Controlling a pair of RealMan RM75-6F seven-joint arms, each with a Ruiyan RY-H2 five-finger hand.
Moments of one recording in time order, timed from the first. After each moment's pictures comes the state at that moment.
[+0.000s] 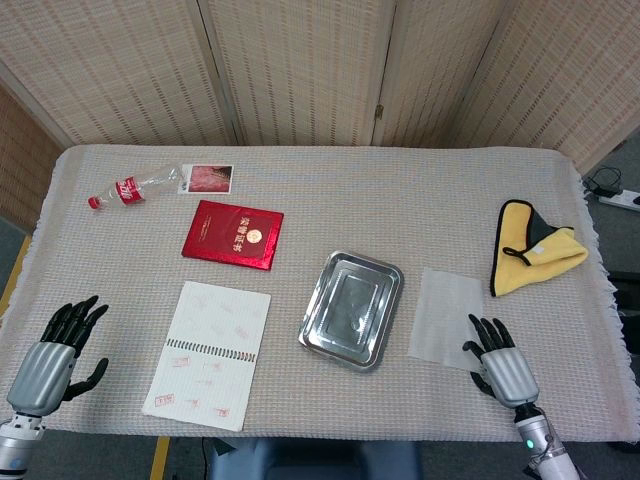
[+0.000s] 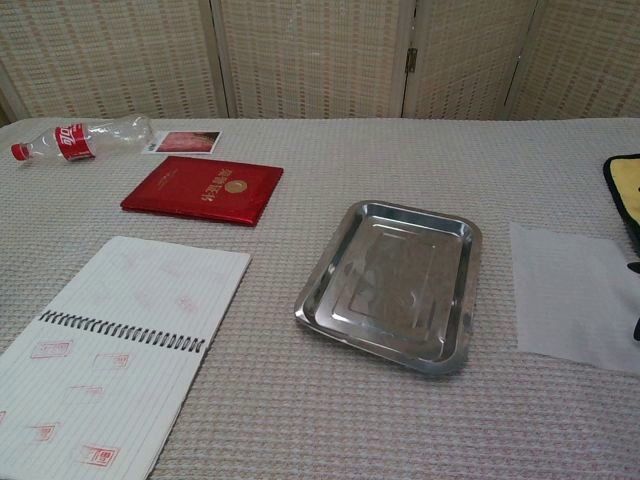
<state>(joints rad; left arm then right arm) -0.15 -1.15 0.03 -1.54 1.65 1.51 -0.11 0.13 -1.63 -0.06 -0.96 -1.63 1.37 0.03</state>
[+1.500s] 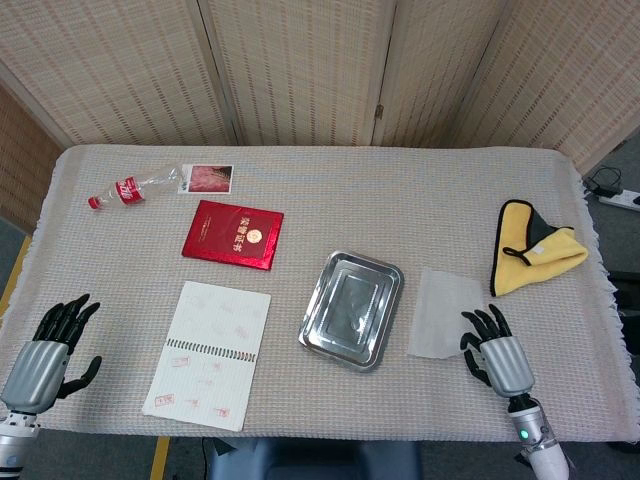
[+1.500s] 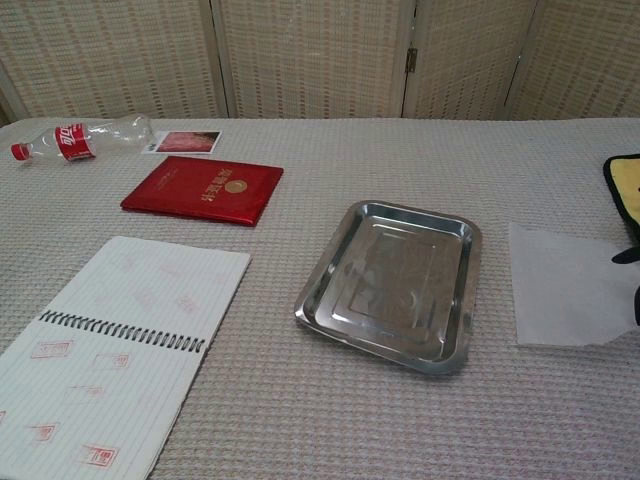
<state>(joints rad) -0.14 -1.14 0.02 -1.55 1.61 1.48 -0.10 0.16 -1.75 -0.03 -0.77 -1.65 1.51 0.24</state>
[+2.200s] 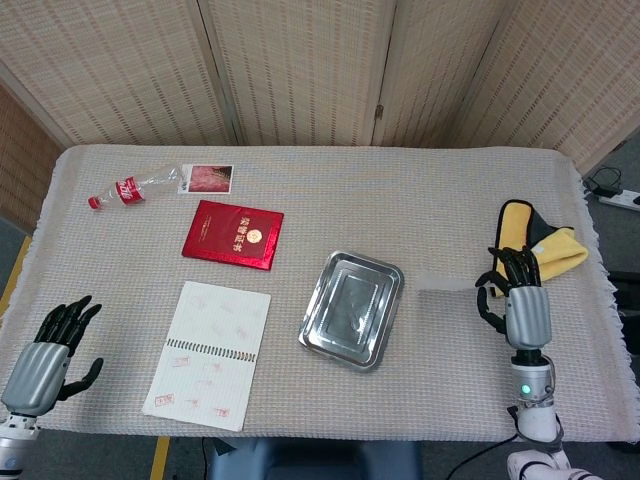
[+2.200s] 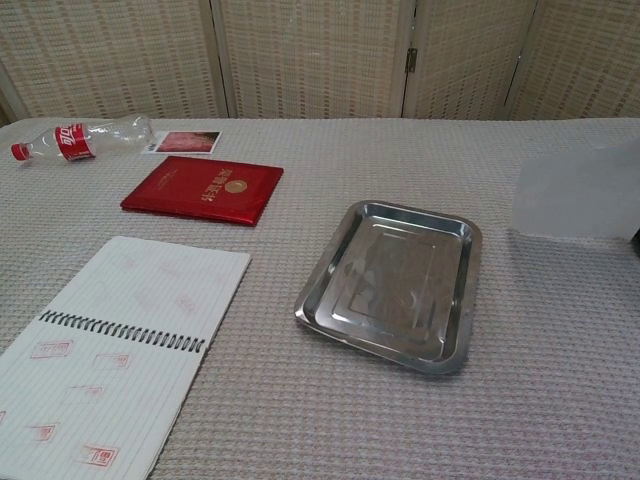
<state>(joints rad) -0.14 -1.13 0.02 -1.56 1.63 1.49 -0.12 0.27 -1.64 0.24 -1.15 -1.50 1.56 0.17</state>
